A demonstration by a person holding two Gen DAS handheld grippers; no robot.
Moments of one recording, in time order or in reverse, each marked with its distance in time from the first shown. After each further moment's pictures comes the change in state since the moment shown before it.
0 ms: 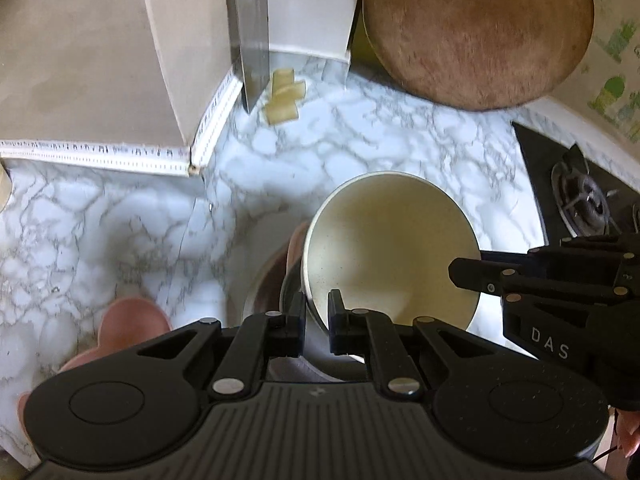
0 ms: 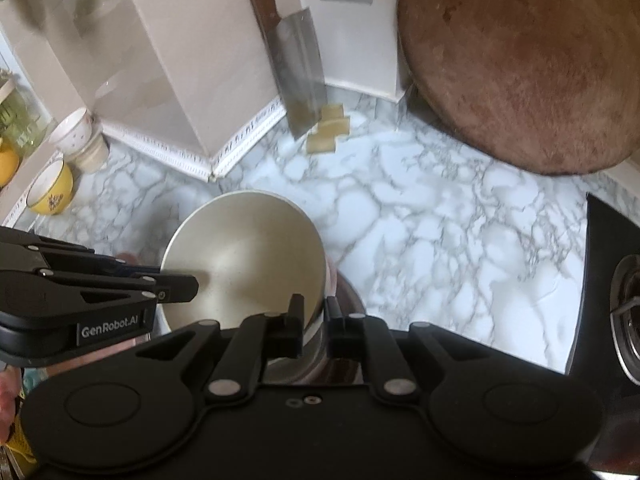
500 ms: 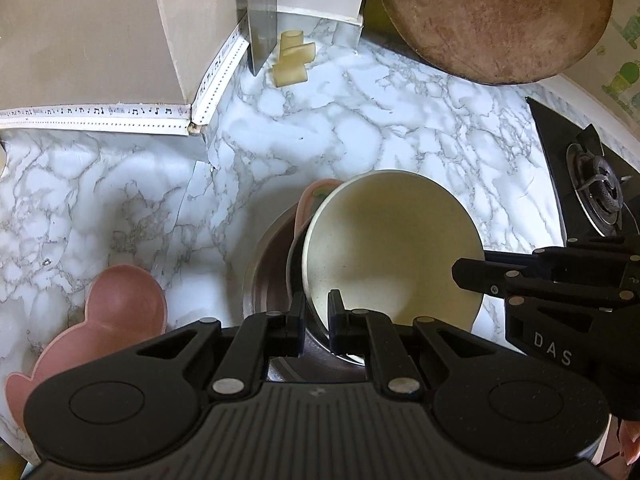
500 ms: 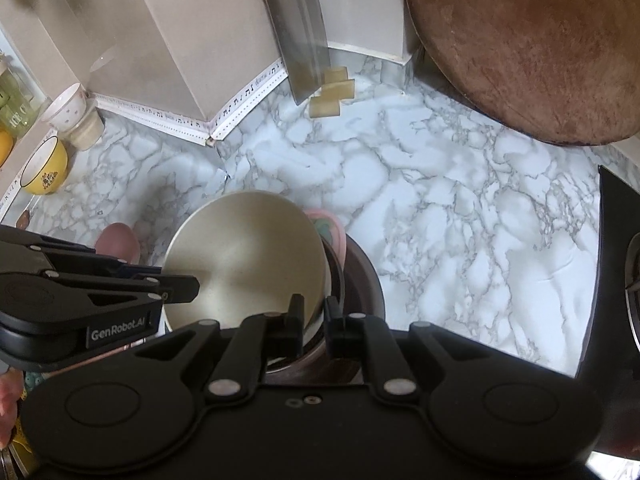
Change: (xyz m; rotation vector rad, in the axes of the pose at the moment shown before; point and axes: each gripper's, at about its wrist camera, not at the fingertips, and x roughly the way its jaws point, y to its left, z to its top) left arm 0.025 0.008 -0.009 -0.021 0.070 0.008; right arm 0.022 0.004 -0.013 0.013 0.071 0.005
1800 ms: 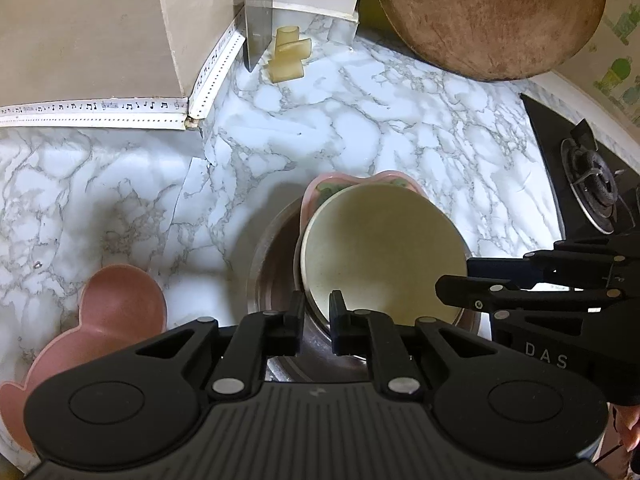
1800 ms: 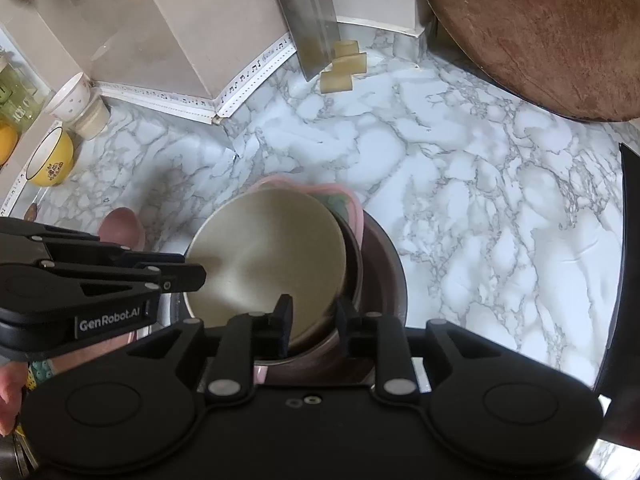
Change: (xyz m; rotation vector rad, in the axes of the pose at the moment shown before) left arm 0.004 0.011 -0.005 0.016 -0.018 -0.043; right arm 0.016 0.001 -0.006 0.018 0.043 0.051
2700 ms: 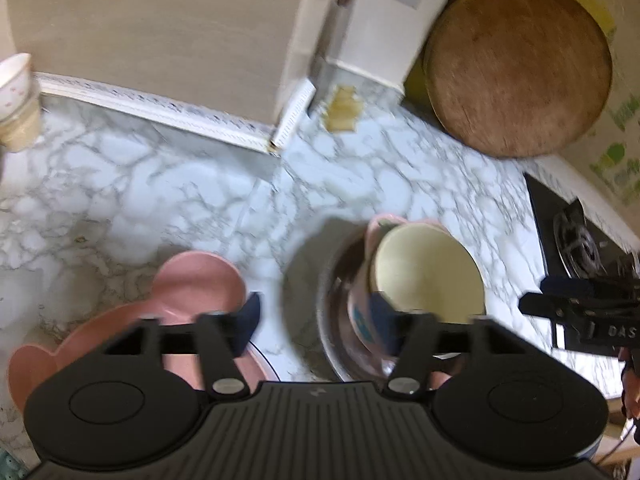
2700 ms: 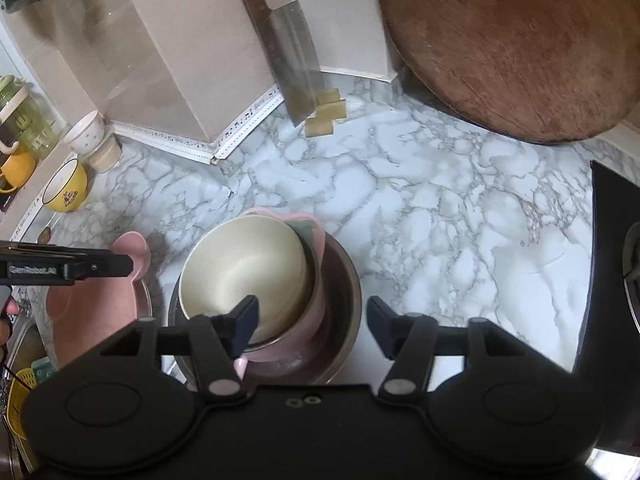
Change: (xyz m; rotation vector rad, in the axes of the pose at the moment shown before) left arm -0.047 0.070 -0.039 -0.163 -0.196 -0.041; right arm -0.045 -0.032 -0.022 0.010 -0.147 0.019
